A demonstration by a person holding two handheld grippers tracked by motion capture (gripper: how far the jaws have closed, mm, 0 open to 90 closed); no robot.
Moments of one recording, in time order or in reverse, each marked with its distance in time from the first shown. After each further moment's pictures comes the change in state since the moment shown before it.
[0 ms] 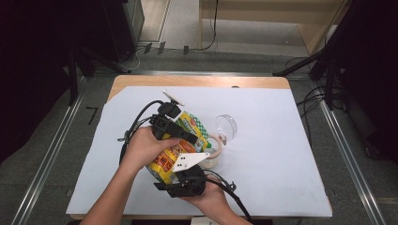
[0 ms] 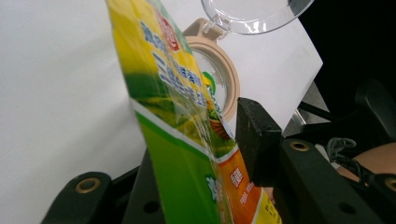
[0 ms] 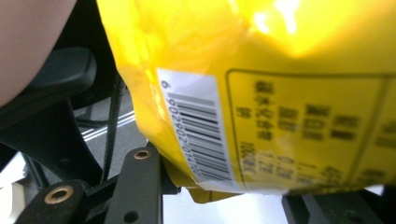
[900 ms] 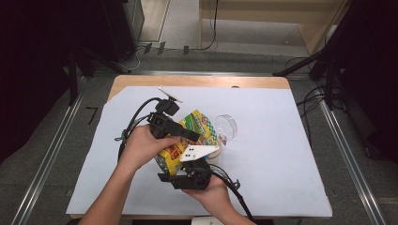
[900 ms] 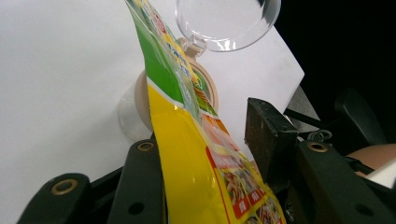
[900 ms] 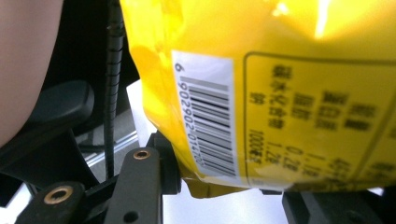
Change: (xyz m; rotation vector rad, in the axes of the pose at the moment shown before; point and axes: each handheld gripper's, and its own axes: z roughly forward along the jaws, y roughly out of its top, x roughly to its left) left arm -0.011 0.000 -0.014 -0.060 -0.026 0.016; right arm -0.013 0.008 -0.015 -0.070 -0.012 0.114
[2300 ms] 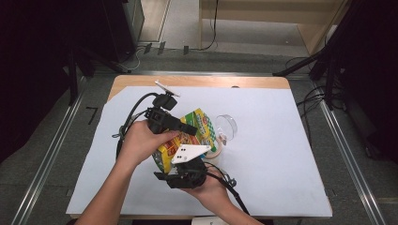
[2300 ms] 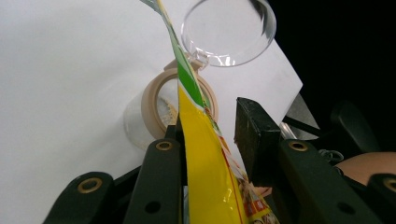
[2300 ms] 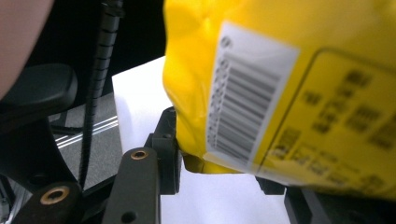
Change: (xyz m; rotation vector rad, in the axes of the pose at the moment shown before) left arm 0.001 0.011 -0.012 -0.023 0.005 -0.024; right arm 0.010 0.016 0.005 0.036 -0.054 -0.158
